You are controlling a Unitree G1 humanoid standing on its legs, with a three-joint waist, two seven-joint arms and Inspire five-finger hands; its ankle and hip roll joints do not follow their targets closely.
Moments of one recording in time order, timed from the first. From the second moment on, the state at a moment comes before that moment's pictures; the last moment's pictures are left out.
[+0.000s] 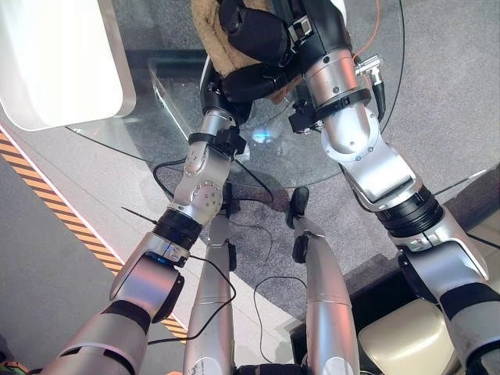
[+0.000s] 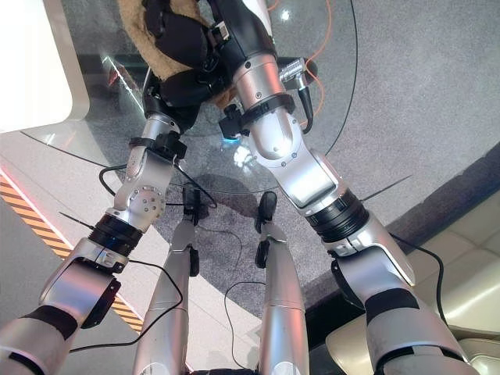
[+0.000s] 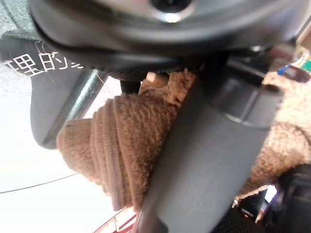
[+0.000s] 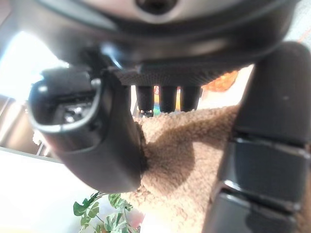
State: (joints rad) left arm -0.98 0.30 -0.38 0.47 -1.09 -0.31 0.01; right arm -1.14 -0.45 0.50 0.05 0.08 0.08 -0.34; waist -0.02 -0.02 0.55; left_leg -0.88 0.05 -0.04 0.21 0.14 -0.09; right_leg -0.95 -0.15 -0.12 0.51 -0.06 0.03
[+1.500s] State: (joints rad) left arm -1.00 0.29 -0.37 0.47 -1.13 -0.31 0.01; right arm -1.18 -0.47 0.51 0.05 0.03 0.08 -0.38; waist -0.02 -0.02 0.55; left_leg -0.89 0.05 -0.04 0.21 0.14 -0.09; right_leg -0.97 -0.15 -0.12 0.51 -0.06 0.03
